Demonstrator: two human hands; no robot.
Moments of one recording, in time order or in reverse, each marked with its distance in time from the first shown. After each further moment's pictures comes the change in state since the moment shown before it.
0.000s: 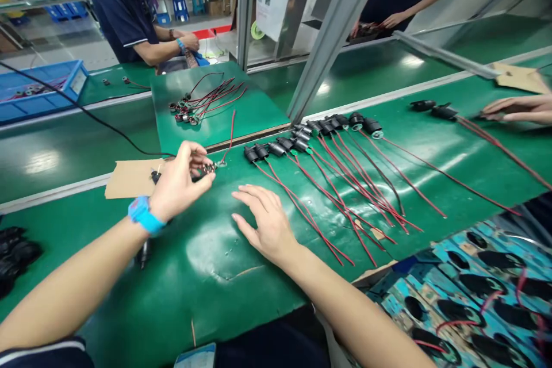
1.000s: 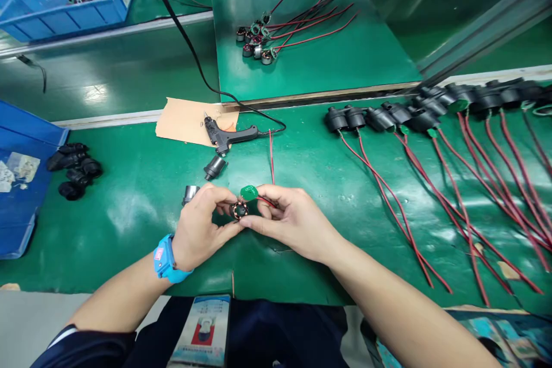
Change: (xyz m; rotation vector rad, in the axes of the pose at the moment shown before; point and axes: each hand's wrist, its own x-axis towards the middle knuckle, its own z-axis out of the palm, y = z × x) left_hand -0.155 -0.014 0.009 0.071 0.250 -0.001; right_hand 0.028 -0.061 0.025 0.953 -0.677 0.481
